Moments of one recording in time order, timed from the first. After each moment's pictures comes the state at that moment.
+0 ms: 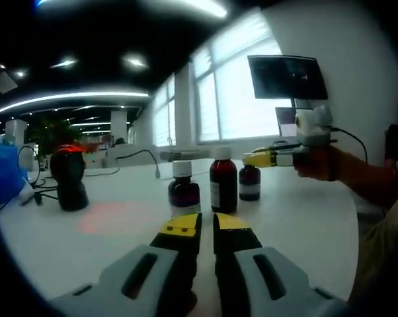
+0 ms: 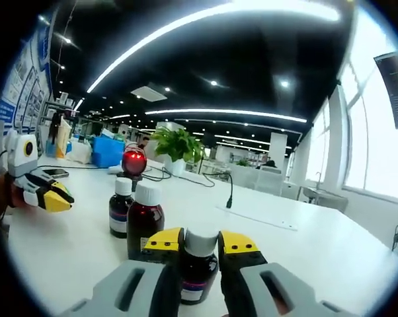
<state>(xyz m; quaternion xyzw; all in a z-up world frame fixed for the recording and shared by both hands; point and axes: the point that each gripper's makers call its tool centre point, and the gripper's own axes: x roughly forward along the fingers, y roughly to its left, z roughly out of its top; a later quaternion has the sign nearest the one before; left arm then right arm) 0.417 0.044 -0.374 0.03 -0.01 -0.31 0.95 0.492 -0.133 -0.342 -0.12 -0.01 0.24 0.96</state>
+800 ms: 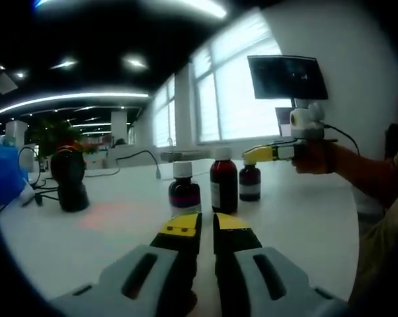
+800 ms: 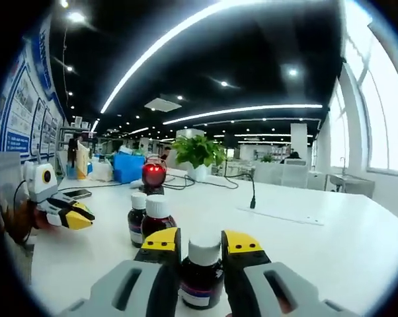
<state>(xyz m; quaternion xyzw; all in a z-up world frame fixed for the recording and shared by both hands) 0.416 0.044 -0.373 0.03 -0.02 -0.31 0.95 0.500 -0.132 -0.337 -0.06 0.01 0.33 0.94</state>
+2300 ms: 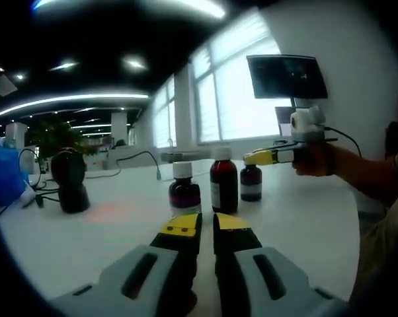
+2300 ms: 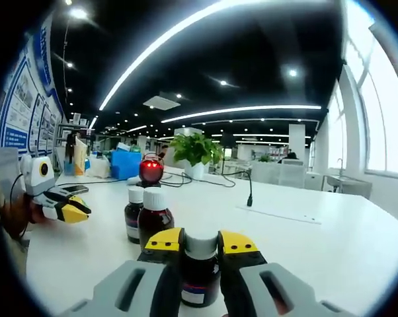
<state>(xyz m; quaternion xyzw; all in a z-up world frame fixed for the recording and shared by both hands) 0.418 0.045 -0.373 0.04 -0.02 -0.31 0.95 0.500 -0.132 -0.345 -0.06 0.01 0.32 0.95</state>
